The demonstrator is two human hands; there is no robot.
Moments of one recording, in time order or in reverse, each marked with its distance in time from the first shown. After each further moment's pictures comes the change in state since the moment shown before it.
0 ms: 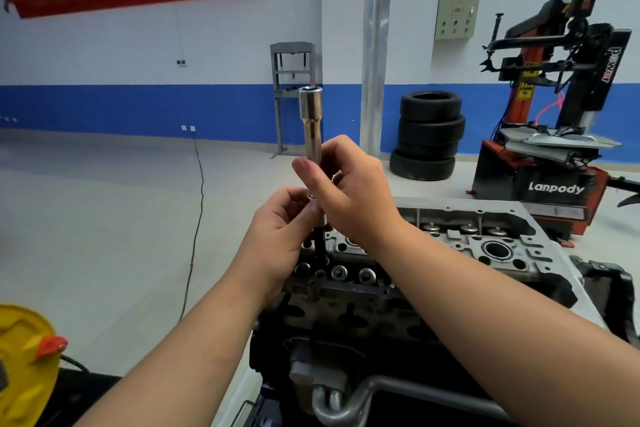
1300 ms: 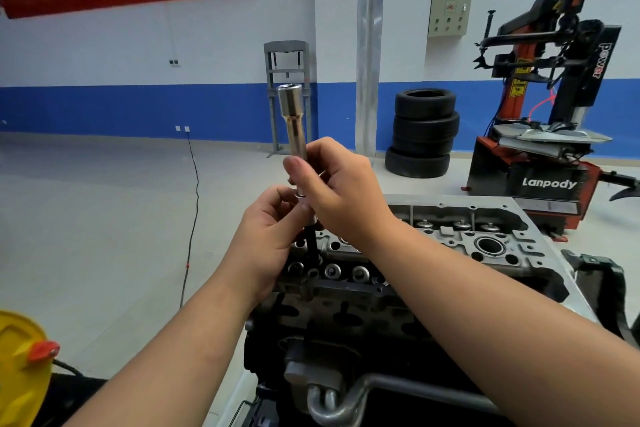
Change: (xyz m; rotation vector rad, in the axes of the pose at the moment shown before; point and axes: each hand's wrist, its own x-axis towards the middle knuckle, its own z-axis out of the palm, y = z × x) left_hand 0.001 0.002 0.000 -0.059 -0.012 -0.020; right_hand 0.000 0.000 -0.001 -0.014 -0.062 0.001
